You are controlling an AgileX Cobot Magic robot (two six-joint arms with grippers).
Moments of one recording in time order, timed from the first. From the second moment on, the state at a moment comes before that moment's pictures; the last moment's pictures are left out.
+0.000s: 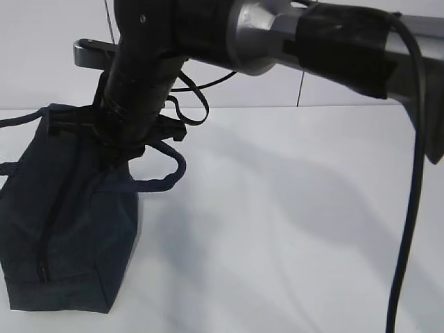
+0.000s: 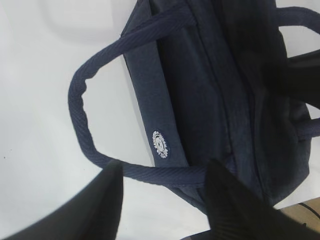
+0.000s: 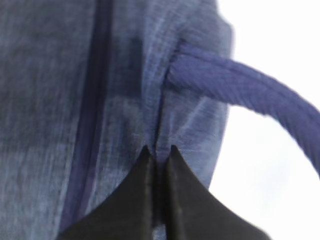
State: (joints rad) left arm -0.03 1.35 -1.26 -0.23 1.23 0.15; right arm 0.74 2.24 -2.08 0.20 1.02 0.40
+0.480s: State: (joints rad) left arm -0.03 1.35 -1.26 -0.25 1.23 0.15; right arm 0.74 2.18 -2.08 -0.03 1.01 0.72
